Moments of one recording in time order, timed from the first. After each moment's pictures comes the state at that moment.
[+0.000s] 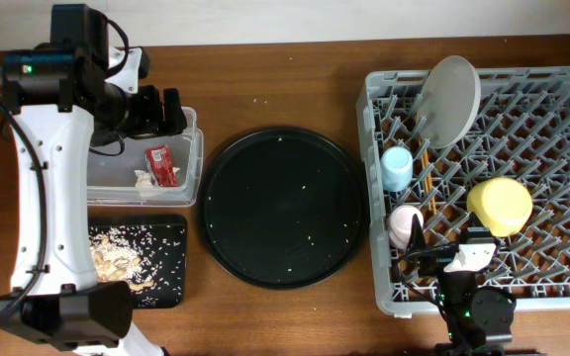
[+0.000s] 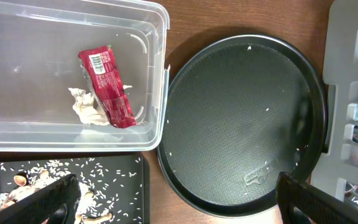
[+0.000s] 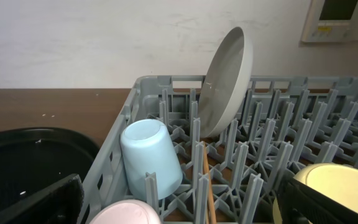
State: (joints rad) left arm 0.01 1.82 2.14 -1.55 0.20 -0.07; right arm 0.02 0.01 0.01 -0.08 0.01 0.01
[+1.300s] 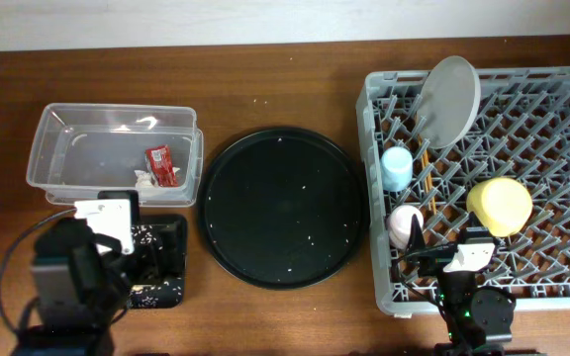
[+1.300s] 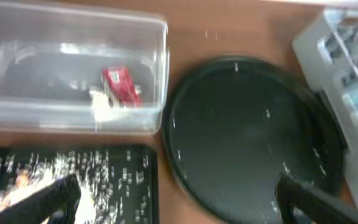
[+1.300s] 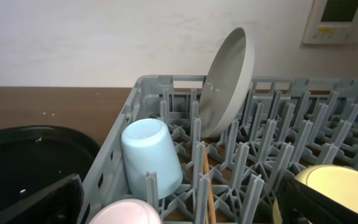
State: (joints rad) left arm 0.01 0.69 0.99 -0.97 0.15 -0.07; right arm 0.02 0.01 0.01 -0.08 0.01 0.00
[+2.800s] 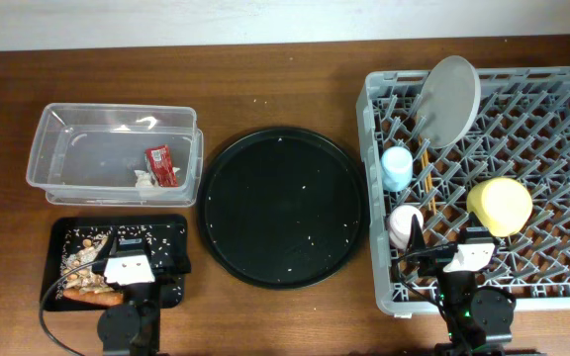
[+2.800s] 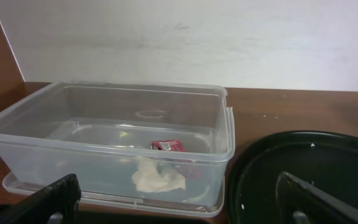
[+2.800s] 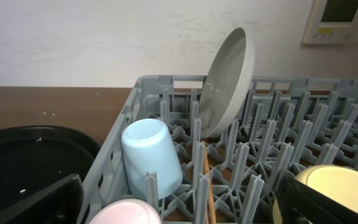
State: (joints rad) left arm 0.01 0.01 0.01 -0.08 -0.07 -0.02; right arm 0.02 0.01 0.01 -0.08 0.01 0.00
